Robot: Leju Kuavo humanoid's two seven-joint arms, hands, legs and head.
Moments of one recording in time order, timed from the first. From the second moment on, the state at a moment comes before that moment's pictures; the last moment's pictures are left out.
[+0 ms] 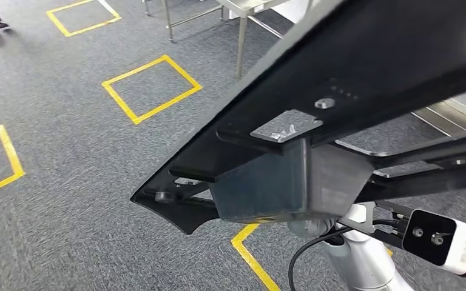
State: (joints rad) left arm -0.09 -0.05 1.31 -0.22 -0.95 -0.04 -0.16; right arm -0.46 -0.13 0.47 -1.98 -0.27 0.40 -0.62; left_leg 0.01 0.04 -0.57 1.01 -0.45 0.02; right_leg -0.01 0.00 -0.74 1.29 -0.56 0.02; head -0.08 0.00
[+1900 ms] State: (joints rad) left arm -0.10 -0.07 1.31 -0.22 -0.96 -0.03 -0.19; right arm -0.43 -0.10 0.40 -1.92 -0.30 0.37 -0.63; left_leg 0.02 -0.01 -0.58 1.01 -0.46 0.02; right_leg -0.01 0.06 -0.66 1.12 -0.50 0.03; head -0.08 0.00
